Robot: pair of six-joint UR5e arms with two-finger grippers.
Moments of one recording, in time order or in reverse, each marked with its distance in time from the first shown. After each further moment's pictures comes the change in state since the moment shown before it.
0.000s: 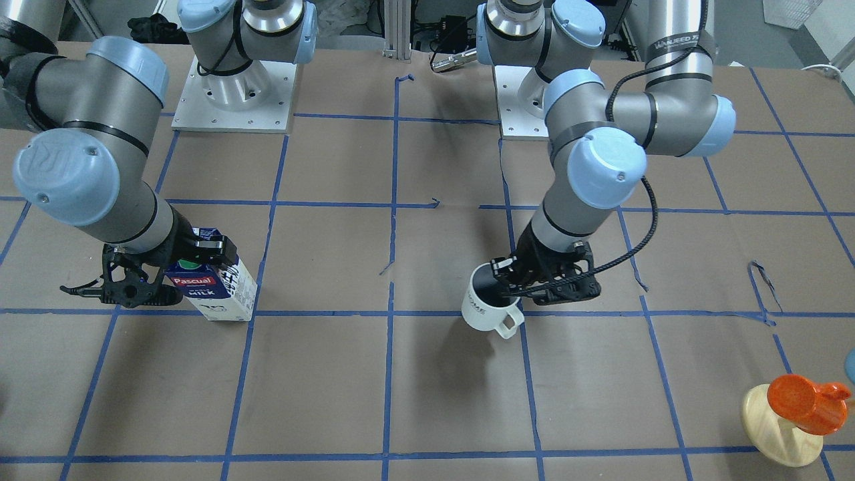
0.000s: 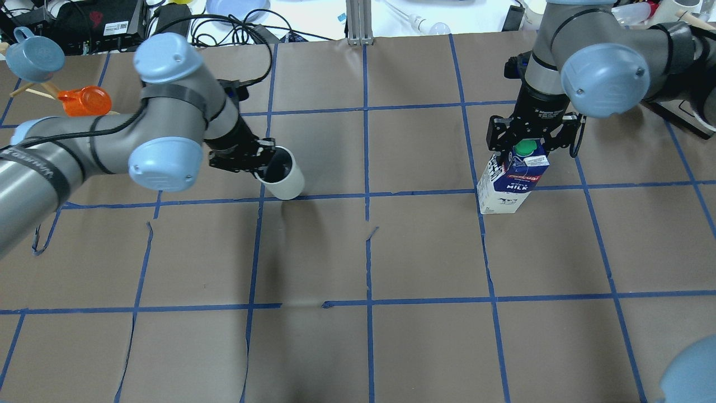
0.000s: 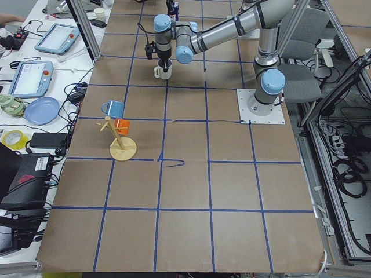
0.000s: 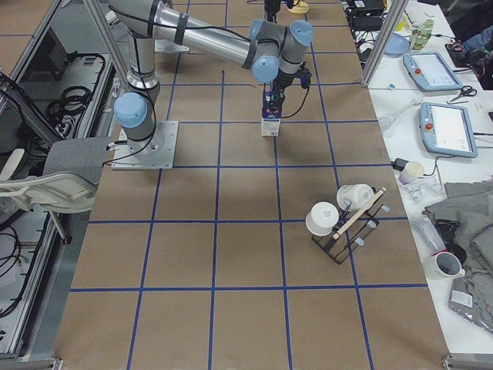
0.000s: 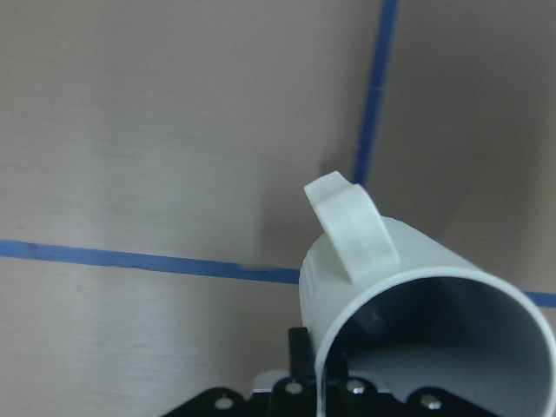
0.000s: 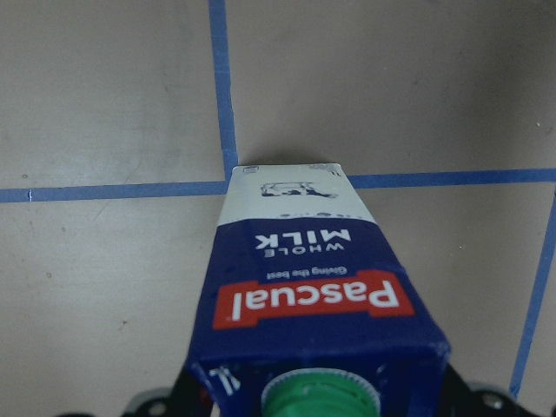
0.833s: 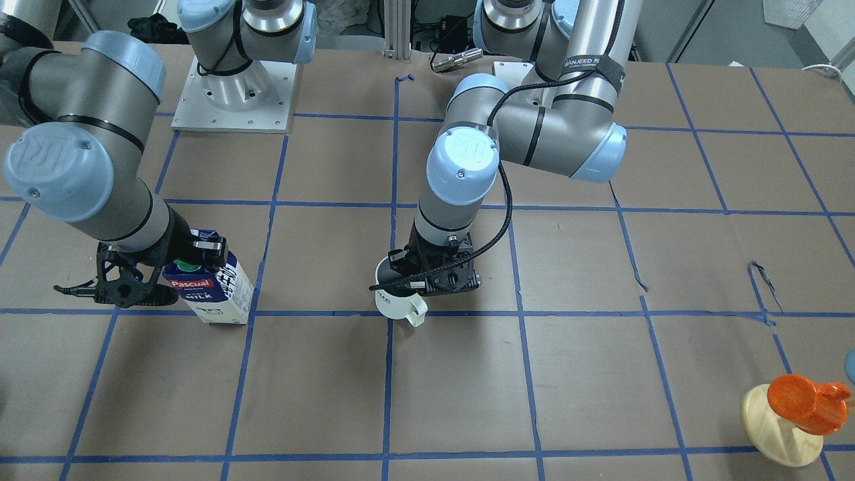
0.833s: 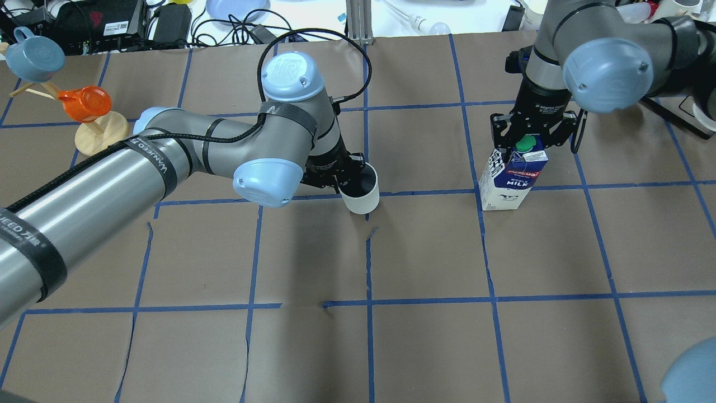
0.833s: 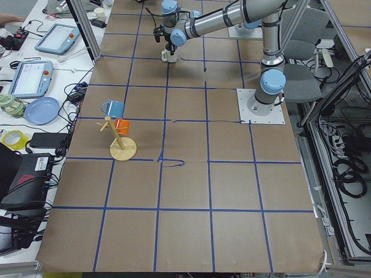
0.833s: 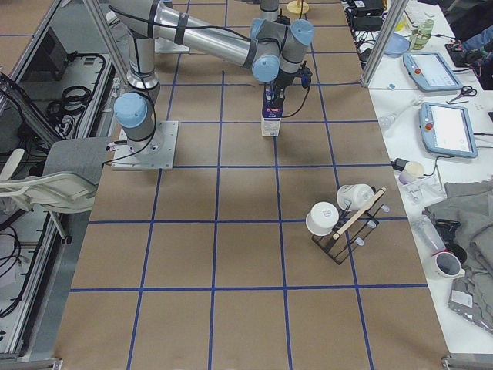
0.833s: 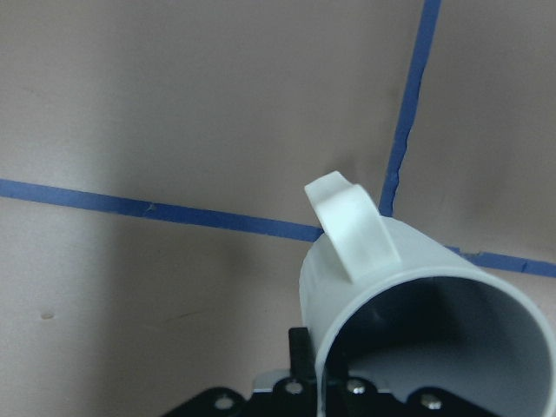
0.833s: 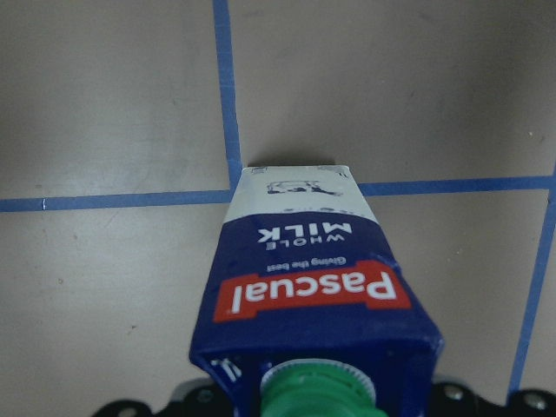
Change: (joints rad) left arm -0.221 -0.113 0.070 0.022 0.003 -0.226; right arm 0.000 -0.004 -0.027 0.009 0.006 0.005
